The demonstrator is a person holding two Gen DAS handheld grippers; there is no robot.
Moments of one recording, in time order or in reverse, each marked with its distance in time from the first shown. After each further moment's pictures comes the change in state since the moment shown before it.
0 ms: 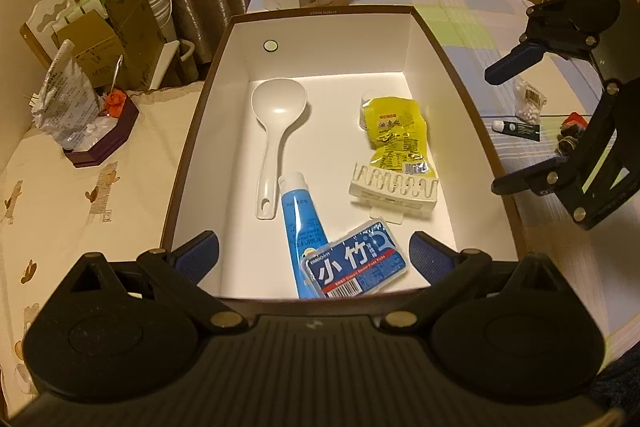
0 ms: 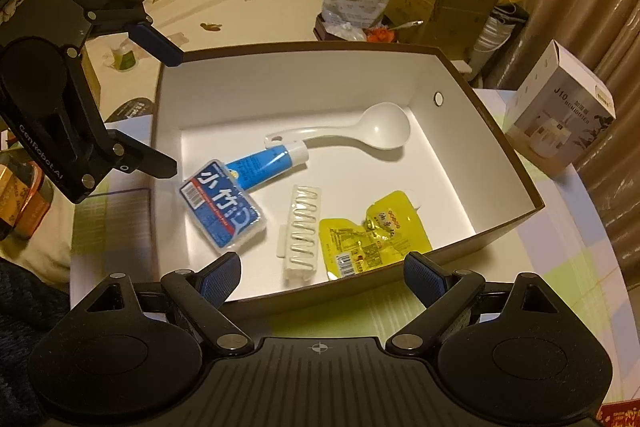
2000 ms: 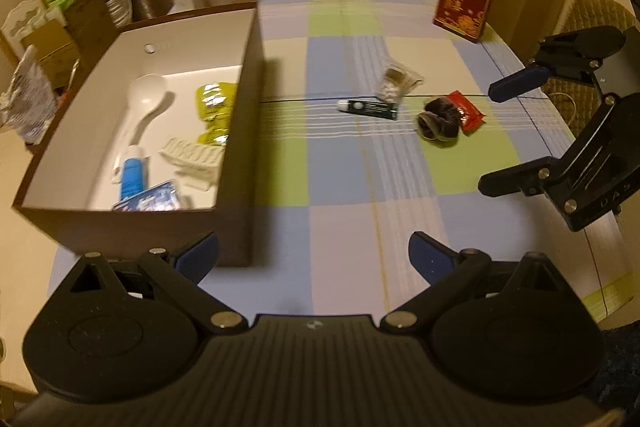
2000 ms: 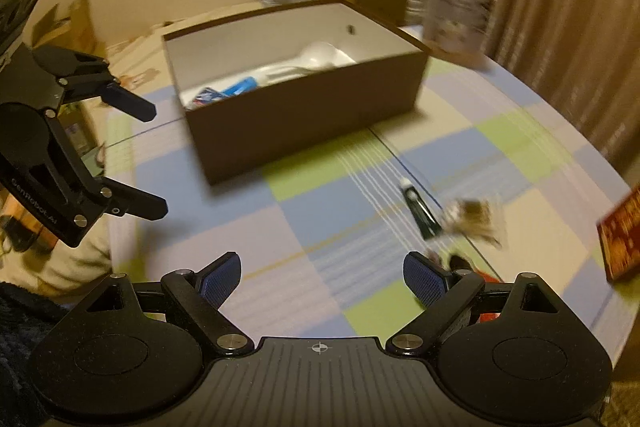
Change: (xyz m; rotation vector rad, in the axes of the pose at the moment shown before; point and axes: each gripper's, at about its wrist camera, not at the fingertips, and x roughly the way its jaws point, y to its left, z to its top) left arm -0.039 -0.193 -0.032 0.003 -0.019 -0.077; right arm -0.125 -0.012 -0.193 0.291 -0.084 -0.036
